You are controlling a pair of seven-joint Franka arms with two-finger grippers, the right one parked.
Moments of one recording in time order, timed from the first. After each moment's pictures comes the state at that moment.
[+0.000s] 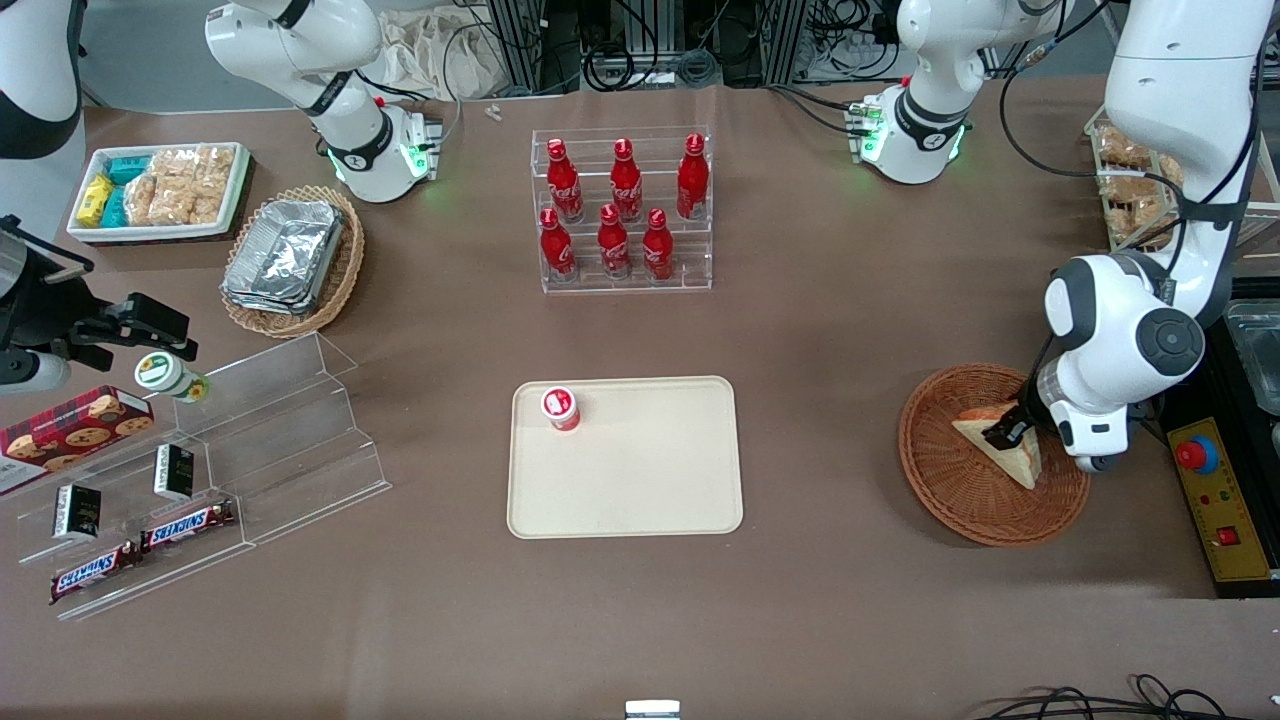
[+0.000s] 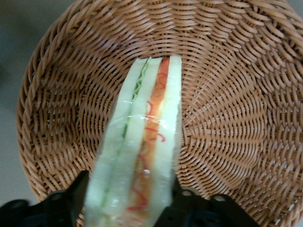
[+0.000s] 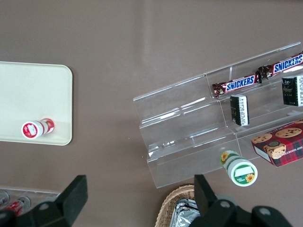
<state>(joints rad) 0.15 0.37 -0.10 -2.09 0.05 2.44 -0.81</state>
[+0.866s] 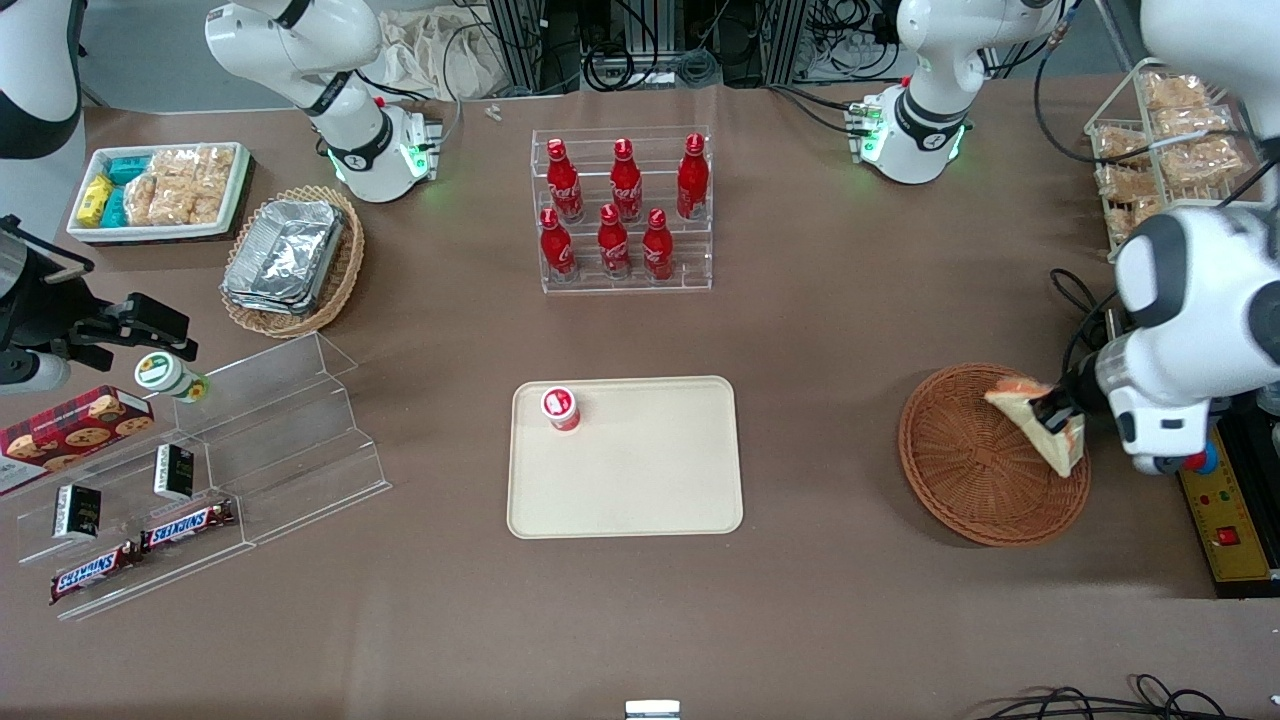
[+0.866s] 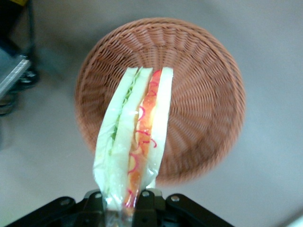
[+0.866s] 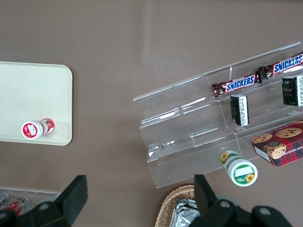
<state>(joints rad) 0.14 0.23 -0.17 -1.71 0.05 1.79 -0.71</state>
